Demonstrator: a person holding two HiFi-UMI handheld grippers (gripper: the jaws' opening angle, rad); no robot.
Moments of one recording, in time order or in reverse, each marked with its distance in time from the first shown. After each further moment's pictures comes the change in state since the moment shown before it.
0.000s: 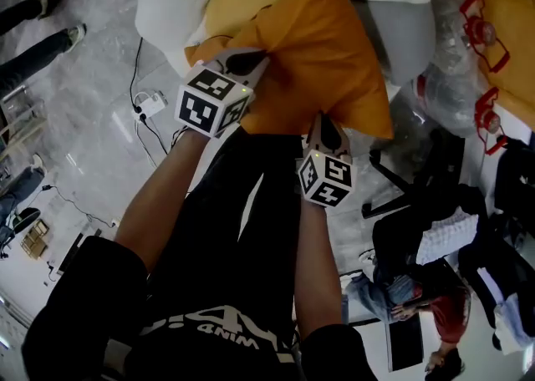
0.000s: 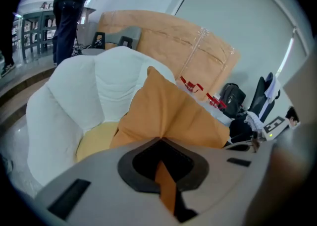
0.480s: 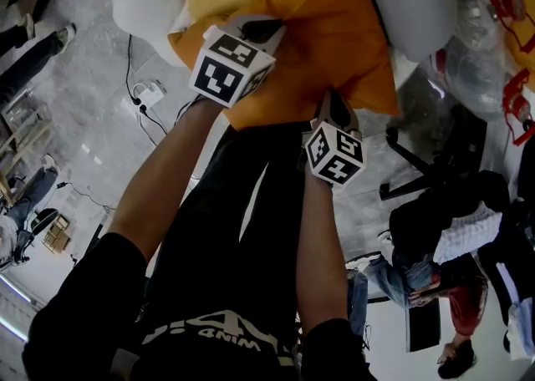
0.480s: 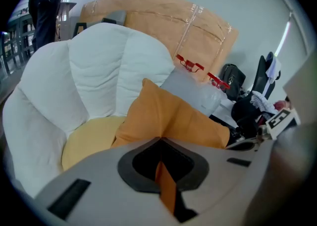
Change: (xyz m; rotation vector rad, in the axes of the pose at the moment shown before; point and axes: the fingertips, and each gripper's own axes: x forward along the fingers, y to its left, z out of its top) left arm 0.096 -0.001 -0.029 0.137 0.125 -0.026; right arm 0.054 -0.051 -0.051 0.182 0.048 -0.084
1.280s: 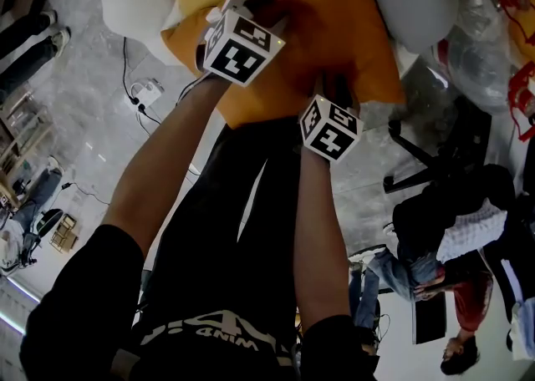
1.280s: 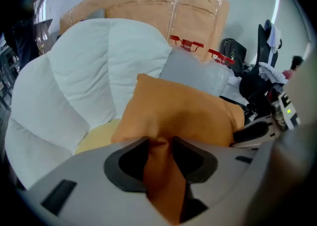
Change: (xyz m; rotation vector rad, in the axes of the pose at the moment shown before) left arm 0.054 0.022 -0.006 0.200 0.094 0.103; right arm 0.036 -0.025 -0.005 0.008 0.087 -0.130
